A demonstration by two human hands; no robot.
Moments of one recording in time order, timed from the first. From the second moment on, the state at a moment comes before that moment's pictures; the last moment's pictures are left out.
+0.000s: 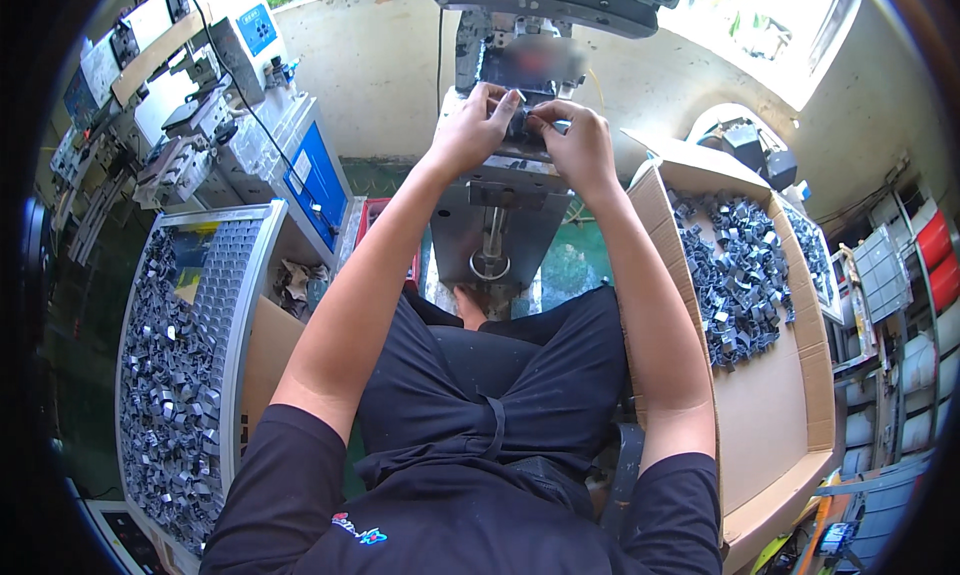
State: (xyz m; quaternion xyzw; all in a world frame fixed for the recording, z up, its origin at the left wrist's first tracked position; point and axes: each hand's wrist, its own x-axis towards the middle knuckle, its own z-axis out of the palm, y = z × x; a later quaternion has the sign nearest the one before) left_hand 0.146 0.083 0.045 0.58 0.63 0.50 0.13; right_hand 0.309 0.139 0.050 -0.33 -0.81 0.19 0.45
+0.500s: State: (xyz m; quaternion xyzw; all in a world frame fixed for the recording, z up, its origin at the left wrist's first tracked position) left_hand 0.143 0.077 0.037 0.52 0.53 0.66 -0.08; right_hand 0.333 0.154 0.081 -0.31 -0.80 0.45 0.23
